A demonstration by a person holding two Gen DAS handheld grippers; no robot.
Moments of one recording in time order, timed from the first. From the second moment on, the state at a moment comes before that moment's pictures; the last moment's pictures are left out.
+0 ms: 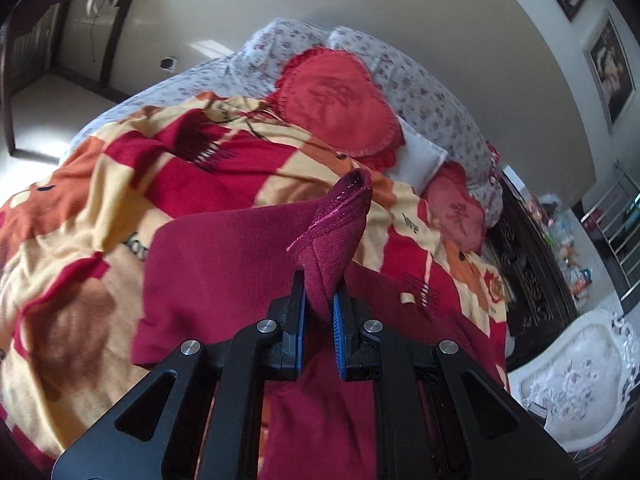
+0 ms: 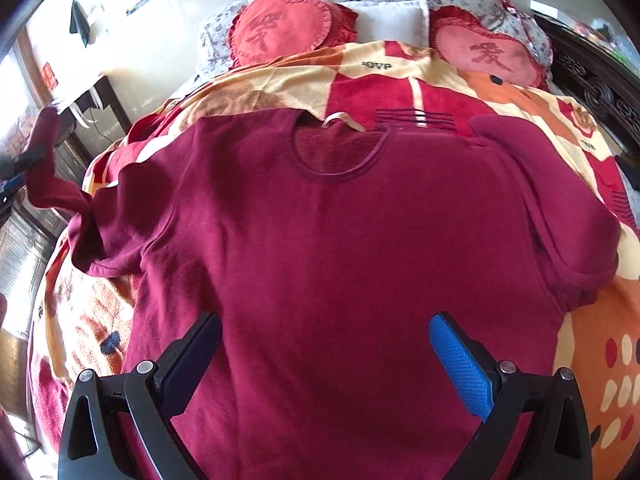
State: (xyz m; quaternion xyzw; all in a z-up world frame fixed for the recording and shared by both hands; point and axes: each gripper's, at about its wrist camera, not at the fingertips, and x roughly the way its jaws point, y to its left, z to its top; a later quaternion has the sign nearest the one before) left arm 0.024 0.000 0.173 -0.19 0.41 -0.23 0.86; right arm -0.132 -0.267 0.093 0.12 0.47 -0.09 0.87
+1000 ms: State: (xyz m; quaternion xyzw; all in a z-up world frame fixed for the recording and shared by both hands) left arm -0.051 -0.141 0.099 -0.02 0.45 -0.36 0.82; right arm -0.152 -0.358 0.087 0.23 0.44 -0.14 0.85
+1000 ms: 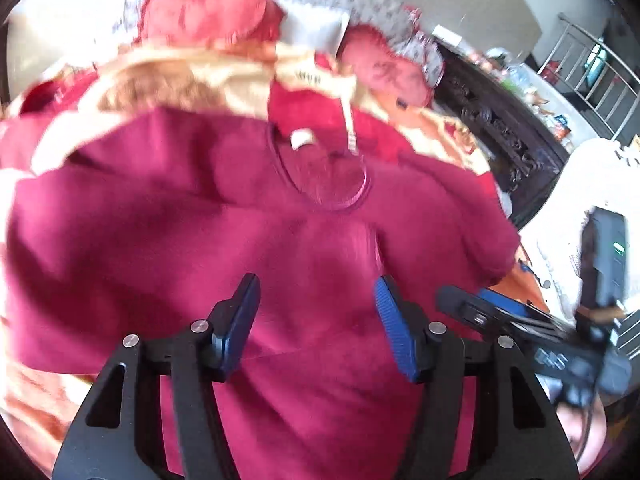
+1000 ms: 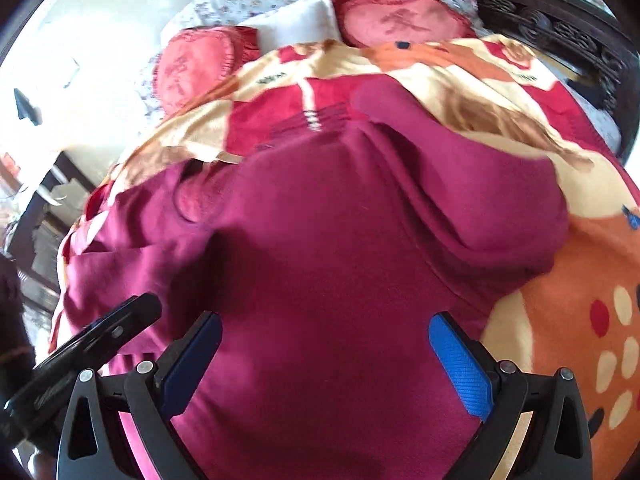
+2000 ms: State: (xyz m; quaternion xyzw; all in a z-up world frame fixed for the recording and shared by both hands) left arm -0.012 0.015 0.092 -0.10 0.45 -0.17 0.87; right arm -0.080 -0.311 0.080 0.10 0.41 -0.04 0.90
